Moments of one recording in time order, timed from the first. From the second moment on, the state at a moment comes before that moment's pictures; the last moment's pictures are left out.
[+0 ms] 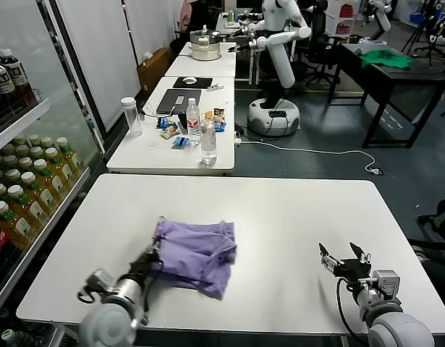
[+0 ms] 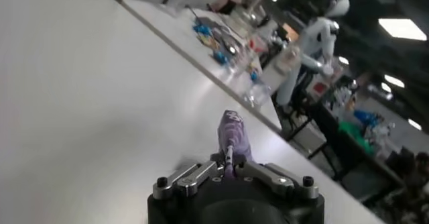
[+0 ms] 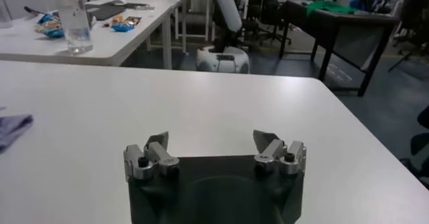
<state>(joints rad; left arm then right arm) 1.32 -1.25 -0.53 -2.01 -1.08 0.33 -0.33 -1.45 1.12 0.64 2.14 0.48 -0.54 0.13</state>
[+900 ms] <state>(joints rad) 1.21 -1.16 -0.42 -2.04 -0.73 0.30 -0.24 -1.47 1.10 0.67 2.16 0.49 -0.52 0.12</state>
